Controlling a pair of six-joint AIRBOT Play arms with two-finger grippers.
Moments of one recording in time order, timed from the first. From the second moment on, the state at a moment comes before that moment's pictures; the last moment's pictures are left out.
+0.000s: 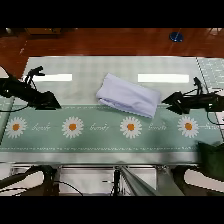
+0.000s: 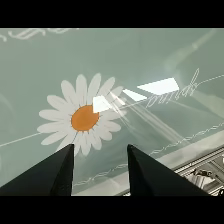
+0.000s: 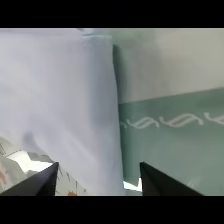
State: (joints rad) left arm 0.17 -1.30 1.08 1.09 -1.49 -1.27; right arm -0.33 -1.37 0.80 -0.66 1.09 1.20
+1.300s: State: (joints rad) left arm 0.17 -1.22 1.05 0.93 -1.43 -1.21; right arm -0.95 -0.83 1.26 -0.86 1.62 1.48
